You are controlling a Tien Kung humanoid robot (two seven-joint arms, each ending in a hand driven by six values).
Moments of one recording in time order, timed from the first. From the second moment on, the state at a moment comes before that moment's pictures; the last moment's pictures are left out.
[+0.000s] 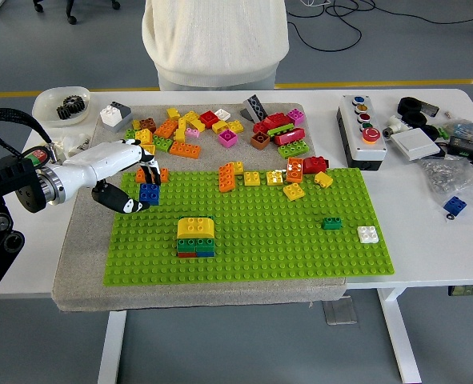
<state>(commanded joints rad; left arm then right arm) -0.43 0.39 -1.26 -1.50 2.09 -0.52 -0.06 0.13 -0.12 1.63 0.18 -2.27 0.14 -0.07</state>
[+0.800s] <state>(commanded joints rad) -0.41 0.36 -1.24 -1.54 2.03 -0.54 -0.03 0.13 -0.12 1.63 0.18 -2.27 0.14 -0.07</state>
